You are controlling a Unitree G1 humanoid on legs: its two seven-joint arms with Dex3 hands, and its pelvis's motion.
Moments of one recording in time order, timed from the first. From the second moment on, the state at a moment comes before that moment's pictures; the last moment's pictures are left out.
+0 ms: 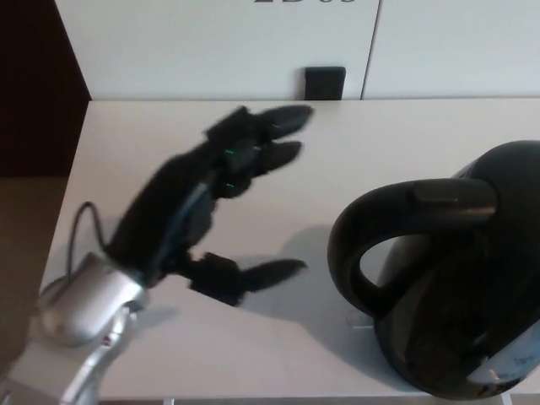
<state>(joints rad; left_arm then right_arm) -0.12 0.39 -0.29 -0.35 -0.25 0.07 -0.24 0.30 -0.40 0.01 0.53 -0.13 -0.19 0.14</state>
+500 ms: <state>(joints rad) -0.15 0.34 -0.45 -0.38 -0.13 0.28 -0.22 0.28 -0.41 0.04 0.54 -0.17 -0.18 0.12</state>
